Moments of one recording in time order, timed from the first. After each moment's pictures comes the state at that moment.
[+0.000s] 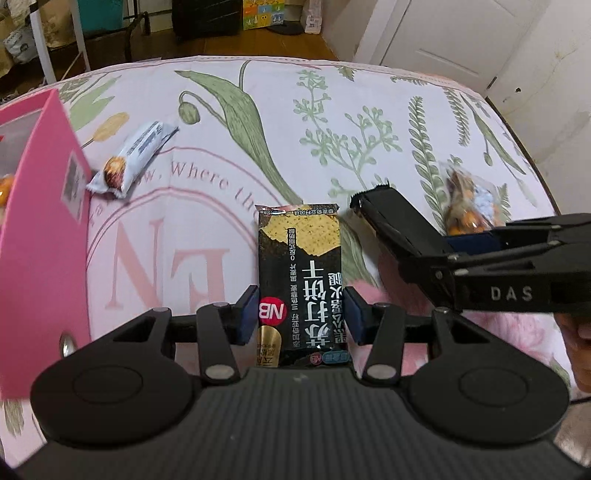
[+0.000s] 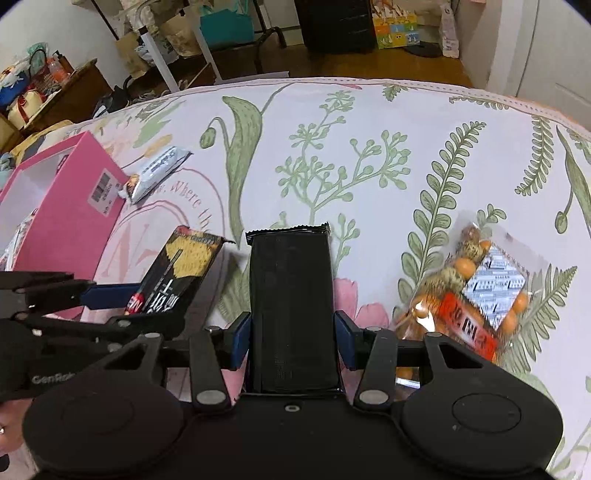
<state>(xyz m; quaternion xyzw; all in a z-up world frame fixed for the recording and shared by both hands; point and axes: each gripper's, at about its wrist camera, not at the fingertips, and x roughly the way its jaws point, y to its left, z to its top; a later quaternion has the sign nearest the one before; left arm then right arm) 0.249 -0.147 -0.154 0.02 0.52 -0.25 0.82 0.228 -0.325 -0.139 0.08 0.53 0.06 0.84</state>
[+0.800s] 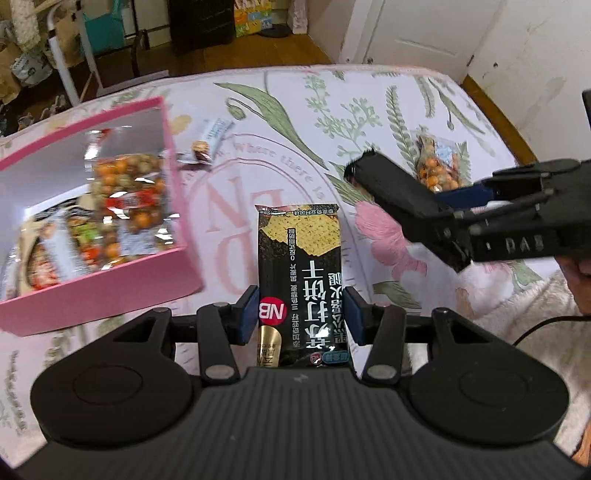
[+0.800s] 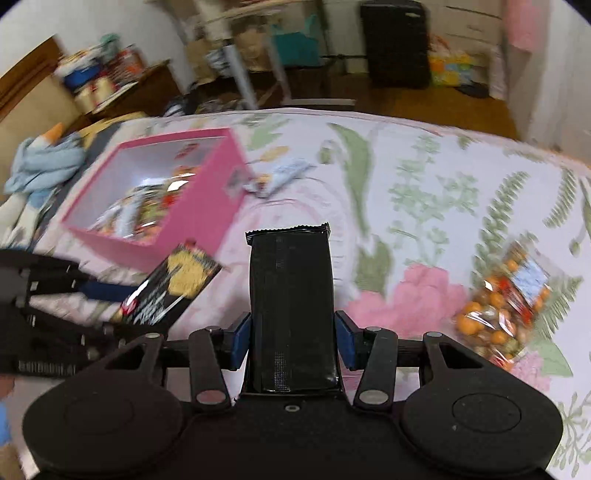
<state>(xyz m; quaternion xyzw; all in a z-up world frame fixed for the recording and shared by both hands) 0.167 -0.036 -0.055 0.07 0.52 -0.27 0.81 0.153 -0.234 -0.046 0.05 0.49 0.15 0.86</state>
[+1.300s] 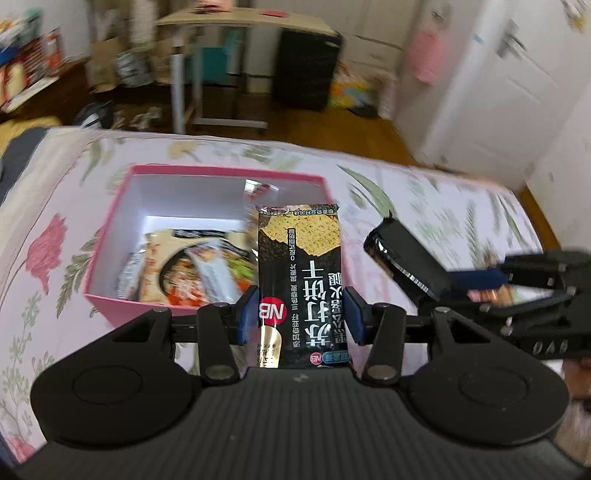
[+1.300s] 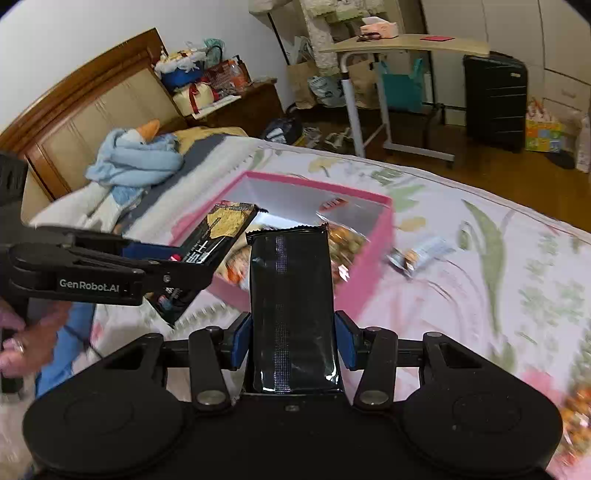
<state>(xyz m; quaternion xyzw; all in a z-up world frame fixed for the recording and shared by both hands) 0.189 0.106 0.001 -0.05 0.44 -0.14 0.89 0.197 -0.118 -0.008 0.04 0.43 0.27 0.86</state>
